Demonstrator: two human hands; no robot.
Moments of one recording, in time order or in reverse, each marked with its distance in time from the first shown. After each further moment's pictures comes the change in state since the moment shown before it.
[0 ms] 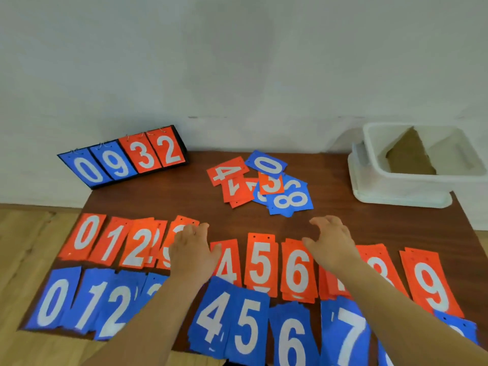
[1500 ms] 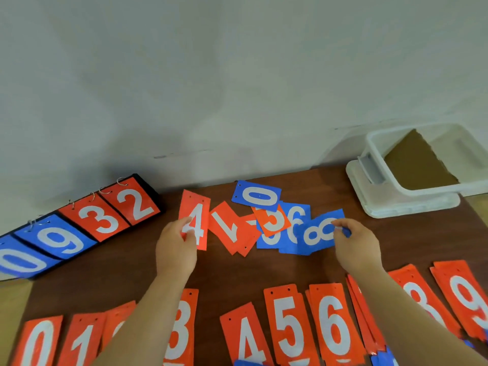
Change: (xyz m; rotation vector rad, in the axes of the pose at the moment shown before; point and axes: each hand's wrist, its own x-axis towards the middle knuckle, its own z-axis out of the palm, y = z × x) left_hand 0.214 -0.009 -0.020 -0.522 0.026 -0.004; right_hand 0.095 -0.036 0.006 0.514 0.395 0.358
